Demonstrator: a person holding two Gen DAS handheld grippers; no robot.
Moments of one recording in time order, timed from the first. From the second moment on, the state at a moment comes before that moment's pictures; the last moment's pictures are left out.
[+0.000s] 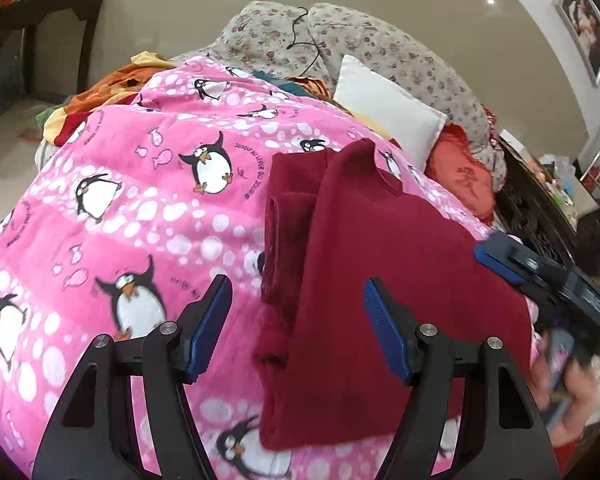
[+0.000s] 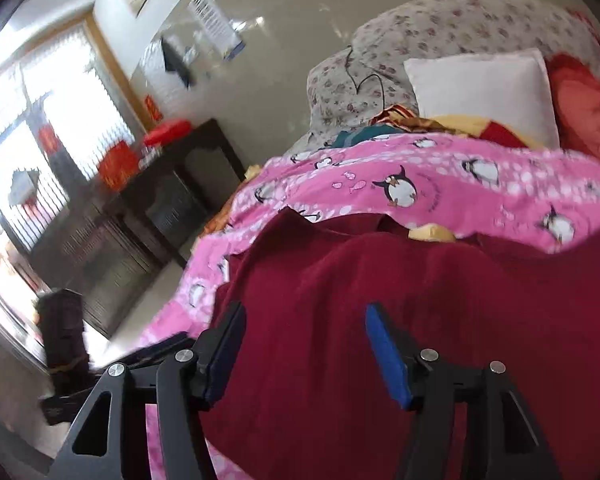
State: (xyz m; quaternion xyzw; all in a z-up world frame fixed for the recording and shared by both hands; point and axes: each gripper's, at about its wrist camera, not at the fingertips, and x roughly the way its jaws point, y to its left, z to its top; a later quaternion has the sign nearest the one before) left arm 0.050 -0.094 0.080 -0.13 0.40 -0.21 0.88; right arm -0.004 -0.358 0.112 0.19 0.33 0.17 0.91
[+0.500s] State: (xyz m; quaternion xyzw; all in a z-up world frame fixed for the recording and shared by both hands) left arm 0.082 -0.126 0.045 -0.12 0.43 -0.20 0.87; right arm 0.004 -0.365 0.101 0.24 0.33 0.20 0.89
